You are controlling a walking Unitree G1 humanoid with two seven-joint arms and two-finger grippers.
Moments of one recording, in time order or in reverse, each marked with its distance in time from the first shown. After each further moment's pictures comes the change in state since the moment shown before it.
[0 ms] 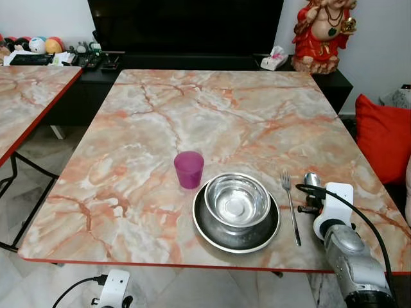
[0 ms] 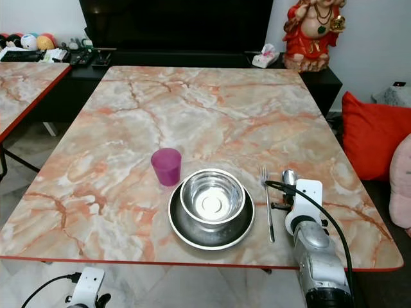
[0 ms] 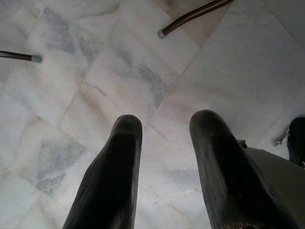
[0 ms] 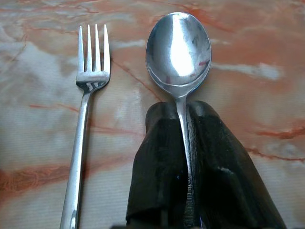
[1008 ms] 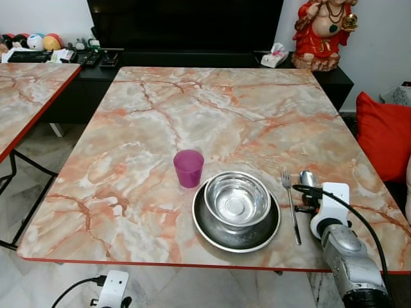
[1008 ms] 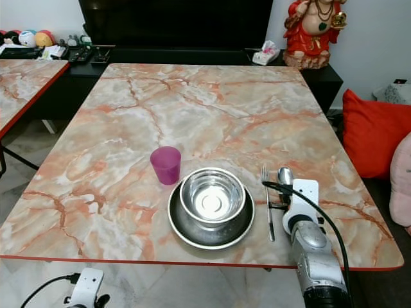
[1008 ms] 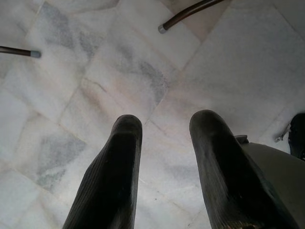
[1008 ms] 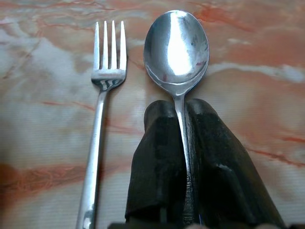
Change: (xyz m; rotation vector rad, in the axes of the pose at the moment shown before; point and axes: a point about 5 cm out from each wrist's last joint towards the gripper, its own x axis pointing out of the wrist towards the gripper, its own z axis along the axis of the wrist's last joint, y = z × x) left arm 0.000 0.001 -0.002 0.000 0.005 0.003; right arm 0.003 0.006 0.000 -0.011 -0.028 0.047
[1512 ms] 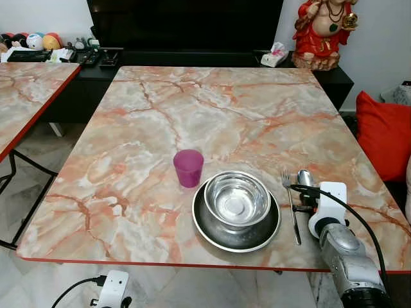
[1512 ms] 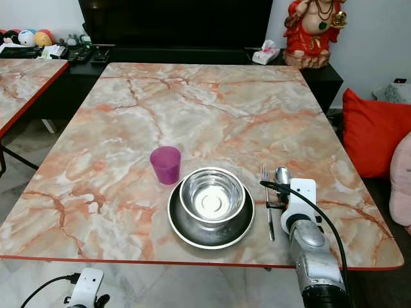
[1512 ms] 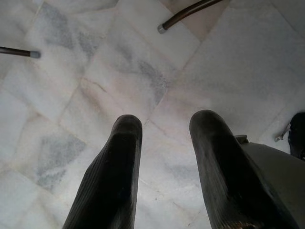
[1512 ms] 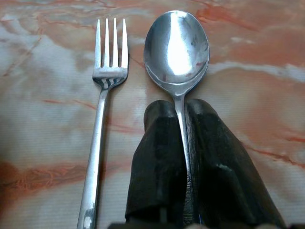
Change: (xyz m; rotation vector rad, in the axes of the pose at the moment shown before) left arm 0.000 0.000 0.000 0.000 0.000 0.000; right arm 0.001 0.002 0.000 -0.005 0.003 0.005
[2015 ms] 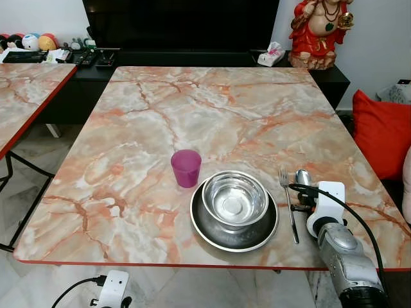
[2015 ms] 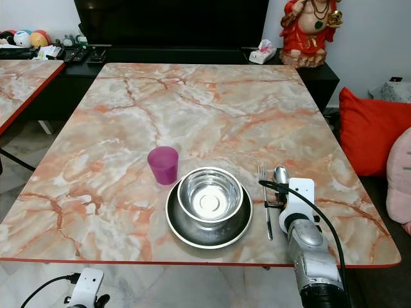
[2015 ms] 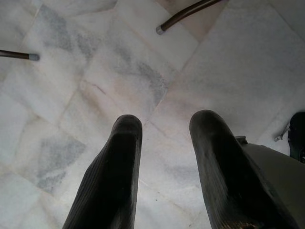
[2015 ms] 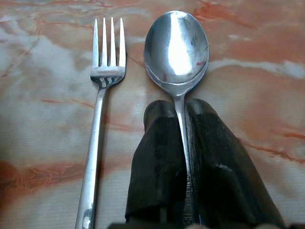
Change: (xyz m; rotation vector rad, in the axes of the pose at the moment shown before) left arm 0.000 0.000 0.000 0.000 0.000 0.000; right arm 0.001 0.003 0.000 0.006 0.002 0.007
